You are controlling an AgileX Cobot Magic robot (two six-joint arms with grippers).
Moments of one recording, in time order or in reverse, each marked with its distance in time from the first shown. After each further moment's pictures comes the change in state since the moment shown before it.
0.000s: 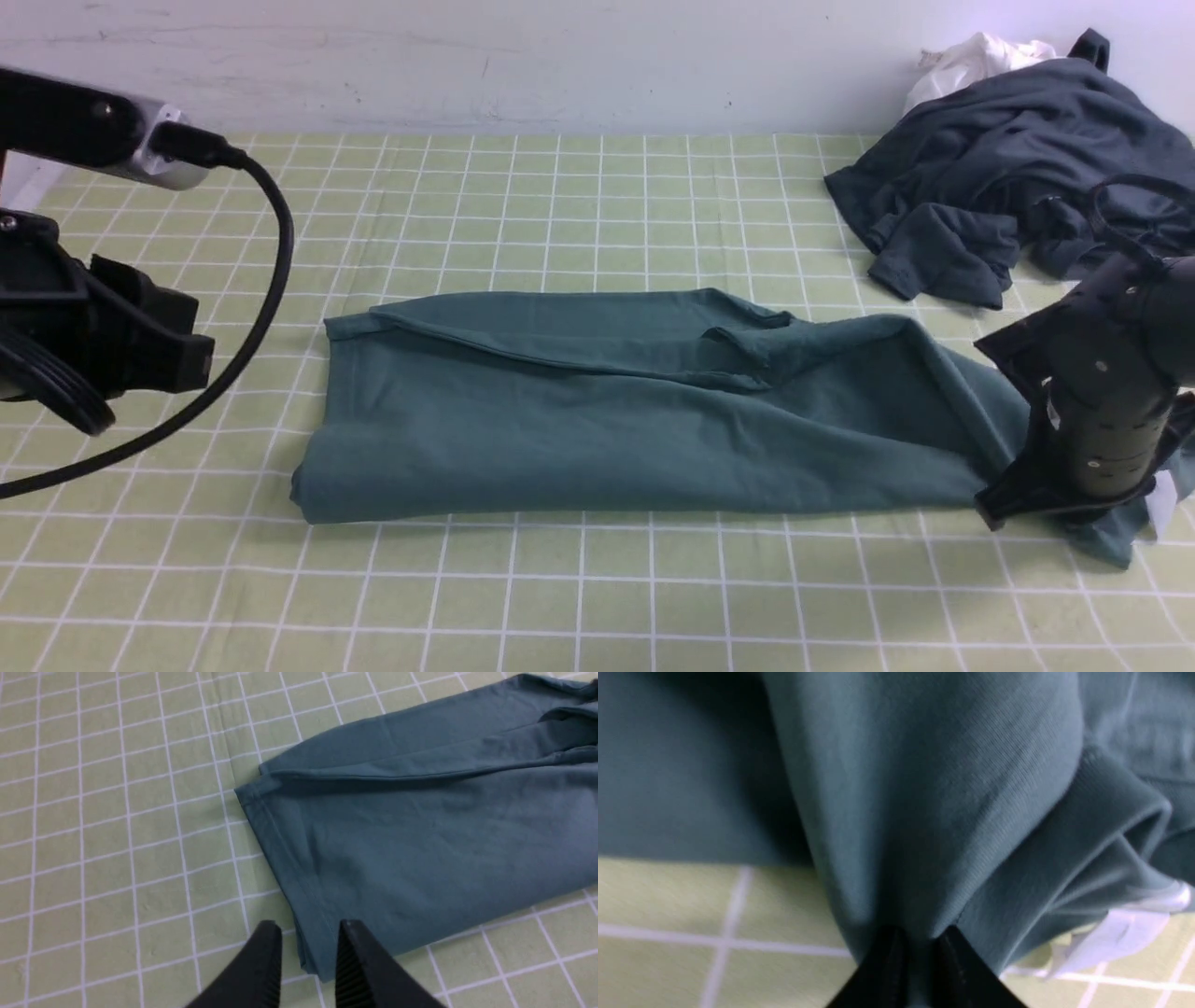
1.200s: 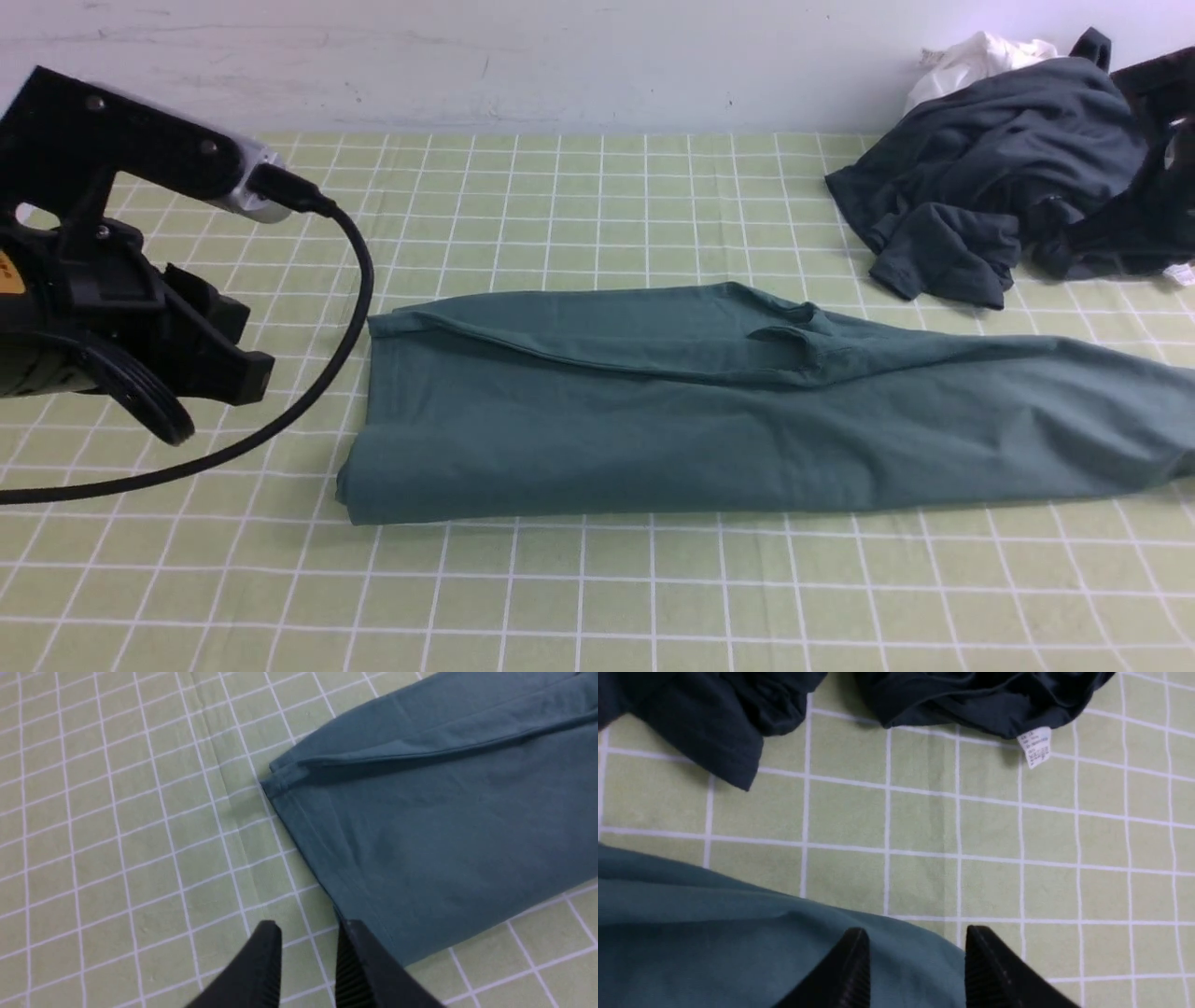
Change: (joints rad) right arm -0.205 0.089 -0.499 0.098 -0.011 -0.121; left arm -0.078 0.116 0.000 0.099 -0.057 -0.007
